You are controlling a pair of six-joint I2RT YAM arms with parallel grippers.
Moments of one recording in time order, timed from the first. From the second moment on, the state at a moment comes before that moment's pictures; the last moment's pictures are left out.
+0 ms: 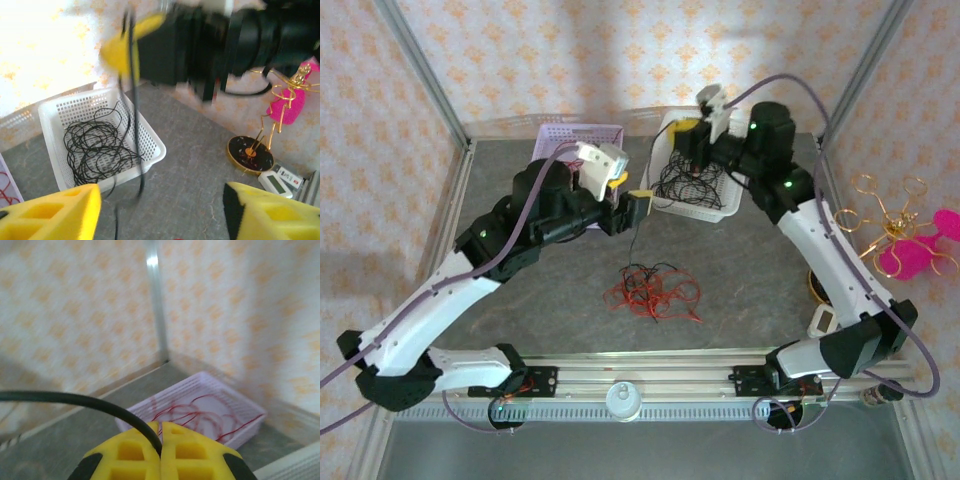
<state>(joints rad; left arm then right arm) -0.78 1.15 1.47 -0.56 0.00 -0.13 0.38 1.40 1.58 -0.26 -0.54 0.05</state>
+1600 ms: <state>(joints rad) -0.78 0.94 0.99 -0.28 0.00 -0.35 0.18 1.99 1.73 -0.29 -0.03 0.42</state>
